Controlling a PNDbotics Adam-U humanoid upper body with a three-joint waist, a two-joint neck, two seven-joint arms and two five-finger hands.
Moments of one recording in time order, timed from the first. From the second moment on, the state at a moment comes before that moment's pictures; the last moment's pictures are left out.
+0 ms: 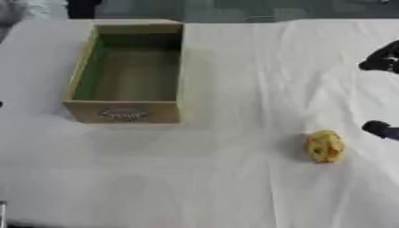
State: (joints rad) left arm -0.19 0.09 0.19 -1.98 0.05 -0.14 0.28; right arm -0.19 -1.10 0.00 -1.98 0.87 -0.37 0.17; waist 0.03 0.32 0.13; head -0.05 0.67
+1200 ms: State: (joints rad) left arm -0.19 0.09 0.18 -1.98 0.06 -0.14 0.27; right arm -0.18 -1.07 0.07 -1.98 0.72 -0.29 0.47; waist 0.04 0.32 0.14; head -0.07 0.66
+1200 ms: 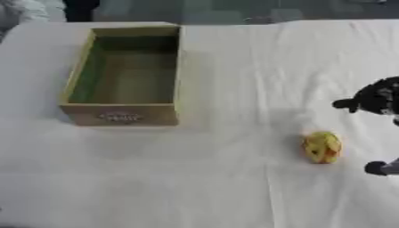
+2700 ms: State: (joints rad) left arm -0.19 0.08 0.18 -1.98 0.06 -0.13 0.25; right arm -0.27 -0.97 0.22 -1.99 0.65 0.13 0.57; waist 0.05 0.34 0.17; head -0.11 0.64
